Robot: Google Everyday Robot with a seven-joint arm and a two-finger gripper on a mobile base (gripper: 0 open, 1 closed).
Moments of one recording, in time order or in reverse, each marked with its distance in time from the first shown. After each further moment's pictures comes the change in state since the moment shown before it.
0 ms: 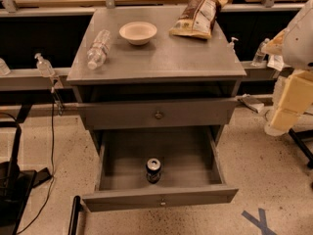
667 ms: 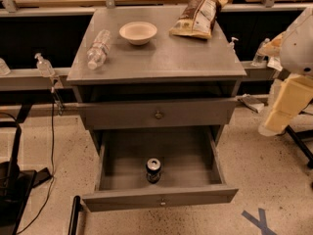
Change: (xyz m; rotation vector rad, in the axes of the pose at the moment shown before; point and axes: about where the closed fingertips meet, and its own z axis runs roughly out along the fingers) arm -0.003 -0.003 0.009 0.021 -0.047 0.008
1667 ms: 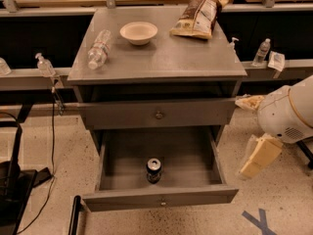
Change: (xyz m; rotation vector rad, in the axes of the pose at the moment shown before) arm 0.012 0.052 0.113 -0.112 -0.265 0.022
